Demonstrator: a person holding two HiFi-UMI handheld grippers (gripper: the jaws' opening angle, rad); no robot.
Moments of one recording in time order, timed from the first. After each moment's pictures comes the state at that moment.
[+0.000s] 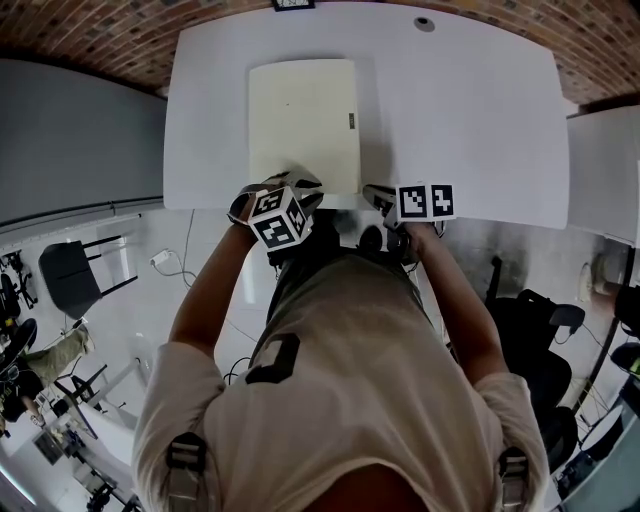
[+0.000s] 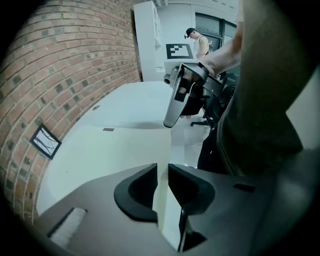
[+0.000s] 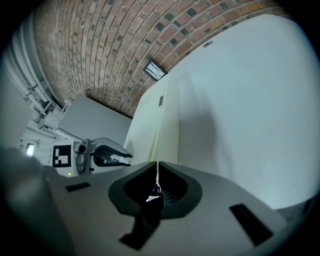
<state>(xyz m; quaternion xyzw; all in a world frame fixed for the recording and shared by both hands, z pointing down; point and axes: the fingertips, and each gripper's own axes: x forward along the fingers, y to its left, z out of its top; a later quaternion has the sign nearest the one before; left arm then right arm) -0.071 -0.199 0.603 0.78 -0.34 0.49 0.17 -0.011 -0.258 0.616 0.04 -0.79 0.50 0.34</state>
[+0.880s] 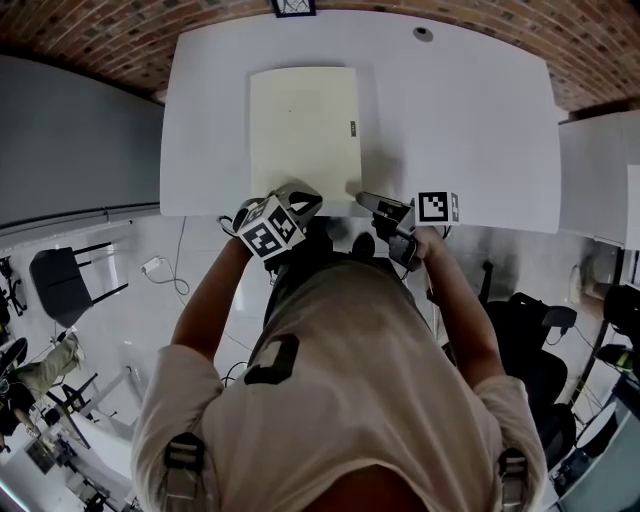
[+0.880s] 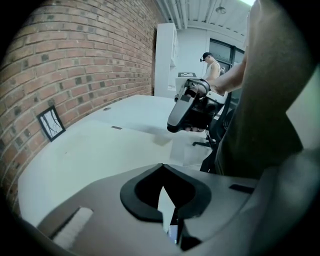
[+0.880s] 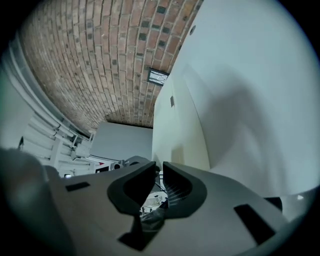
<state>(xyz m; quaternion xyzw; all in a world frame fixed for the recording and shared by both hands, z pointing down) -0.072 -0.193 0.596 0.82 -0.39 0.37 0.21 -0.027 -0.246 0.581 -0.04 -0.74 0.64 0.22</state>
